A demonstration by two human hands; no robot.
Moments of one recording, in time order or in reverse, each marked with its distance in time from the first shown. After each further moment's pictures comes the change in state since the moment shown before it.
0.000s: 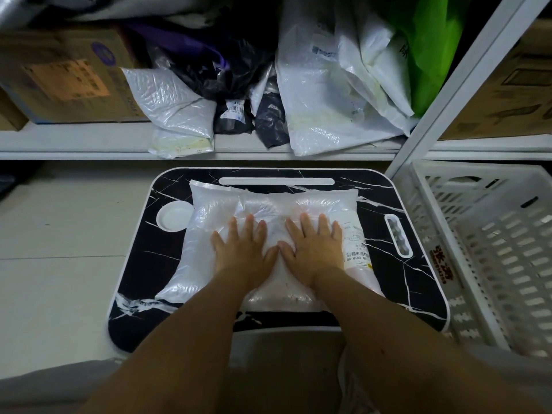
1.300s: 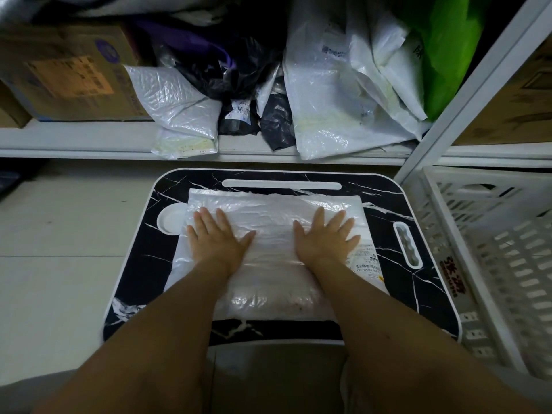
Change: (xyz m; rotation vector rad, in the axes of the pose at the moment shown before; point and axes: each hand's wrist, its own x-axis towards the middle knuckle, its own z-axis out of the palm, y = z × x) left_hand 0.031 -0.045 0.001 -0.131 -0.044 -0.342; right_hand 0.043 -0.005 -0.001 0.333 -0.084 0.441
